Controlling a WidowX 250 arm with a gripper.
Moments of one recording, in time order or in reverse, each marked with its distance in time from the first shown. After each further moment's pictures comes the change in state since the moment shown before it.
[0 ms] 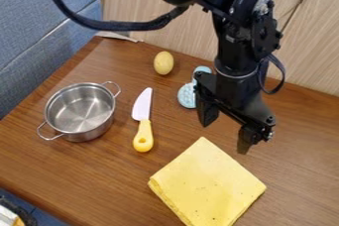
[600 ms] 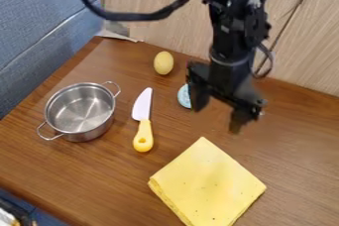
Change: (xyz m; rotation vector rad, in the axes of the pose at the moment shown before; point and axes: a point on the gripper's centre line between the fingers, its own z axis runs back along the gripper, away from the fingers) arm 0.020 0.039 -0.012 0.080 0.001 0.150
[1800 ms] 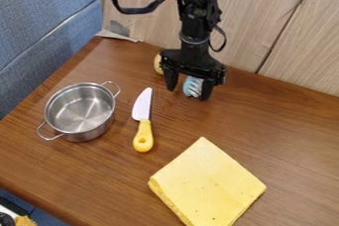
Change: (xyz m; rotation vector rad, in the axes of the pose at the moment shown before) arm 0.047 0.079 -0.062 0.024 0.045 0.272
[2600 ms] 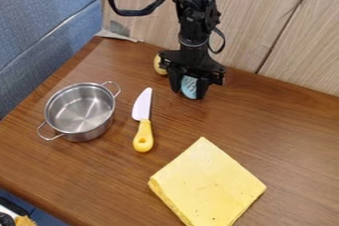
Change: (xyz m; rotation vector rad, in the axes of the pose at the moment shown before) arm -0.005 0.001 -0.001 0.005 -0.014 0.004
